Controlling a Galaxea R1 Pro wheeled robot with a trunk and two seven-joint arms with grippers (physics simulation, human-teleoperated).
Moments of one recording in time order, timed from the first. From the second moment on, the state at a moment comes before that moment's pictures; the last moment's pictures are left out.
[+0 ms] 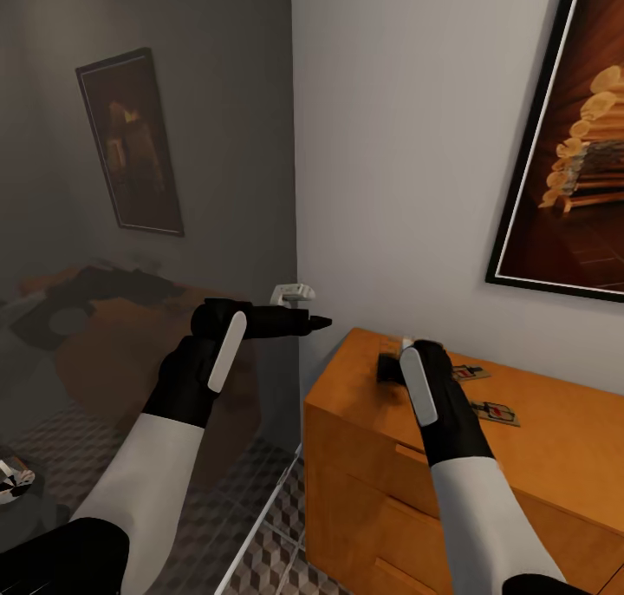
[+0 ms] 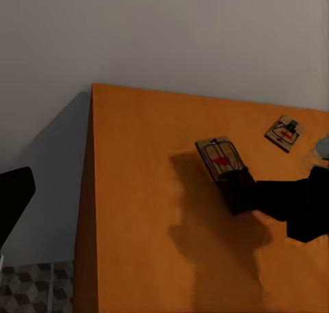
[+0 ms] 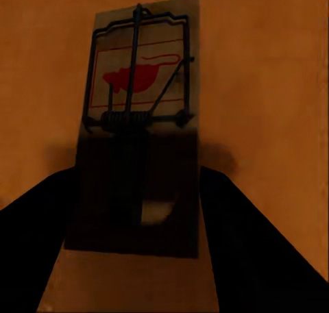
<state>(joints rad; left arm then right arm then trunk) -0.93 -0.16 -0.15 -1.23 0.17 1.03 -0.38 -0.78 0.17 -0.06 -1.19 -0.36 1.04 -0.54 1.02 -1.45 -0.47</state>
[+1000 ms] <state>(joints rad) -0.93 -0.16 -0.15 -1.22 0.17 1.03 -0.38 -0.78 0.17 0.00 -1.38 -0.36 1.04 -0.57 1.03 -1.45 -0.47</state>
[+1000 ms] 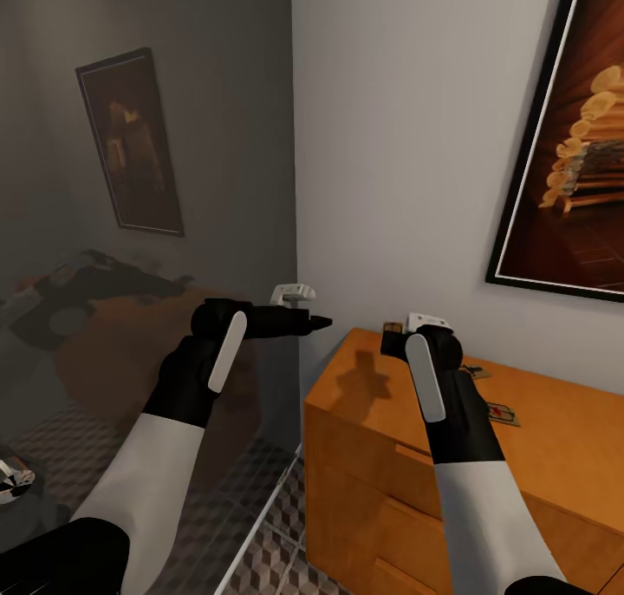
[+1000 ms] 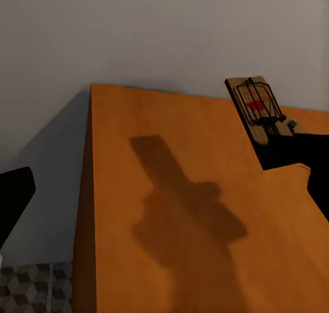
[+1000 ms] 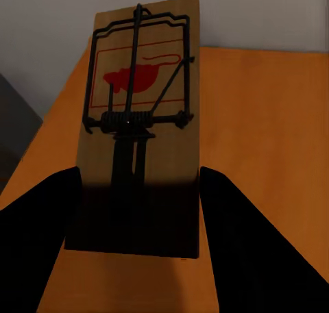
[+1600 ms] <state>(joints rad) -0.93 -0.16 -0.15 -1.23 0.17 1.03 -0.38 -0.78 0.17 0.00 -1.39 -0.36 1.04 -0.57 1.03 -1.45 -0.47</state>
